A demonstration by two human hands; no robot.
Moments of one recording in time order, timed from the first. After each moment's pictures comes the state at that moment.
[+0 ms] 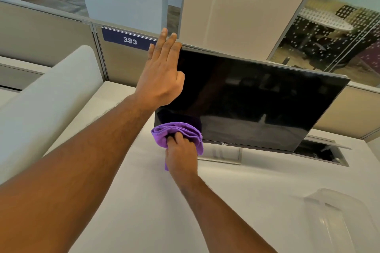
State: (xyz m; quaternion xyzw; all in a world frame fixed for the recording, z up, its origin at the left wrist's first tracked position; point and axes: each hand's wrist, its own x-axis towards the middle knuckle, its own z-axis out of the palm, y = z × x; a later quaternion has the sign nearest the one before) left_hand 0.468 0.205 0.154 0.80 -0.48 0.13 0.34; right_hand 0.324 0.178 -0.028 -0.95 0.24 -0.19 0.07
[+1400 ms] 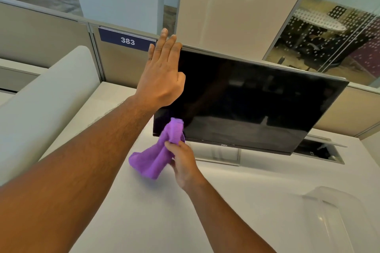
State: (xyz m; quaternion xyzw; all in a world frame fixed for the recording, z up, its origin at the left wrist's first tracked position) left_hand 0.472 0.200 0.150 0.80 -0.48 0.14 0.33; right_hand 0.319 0.189 -0.007 -0.48 0.36 -0.14 0.79
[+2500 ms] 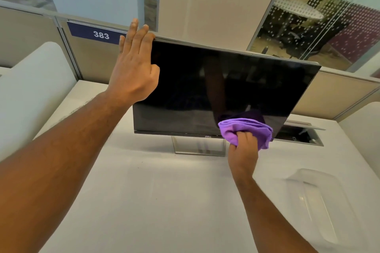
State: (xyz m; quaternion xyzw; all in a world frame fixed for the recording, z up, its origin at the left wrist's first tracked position) left_hand 0.471 0.201 0.149 0.79 -0.48 0.14 0.35; right_hand 0.175 0.026 -0.040 -0.82 0.43 -0.38 0.06
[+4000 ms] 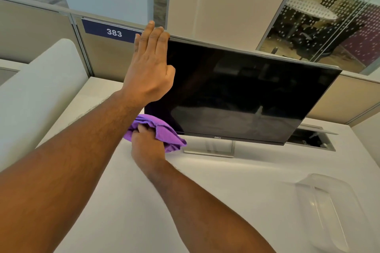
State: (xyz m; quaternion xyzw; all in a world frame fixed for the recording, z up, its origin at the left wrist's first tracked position) left_hand 0.469 0.203 0.150 0.79 -0.49 0.15 0.33; right_hand 0.383 0.223 -0.014 -0.97 0.23 -0.05 0.06
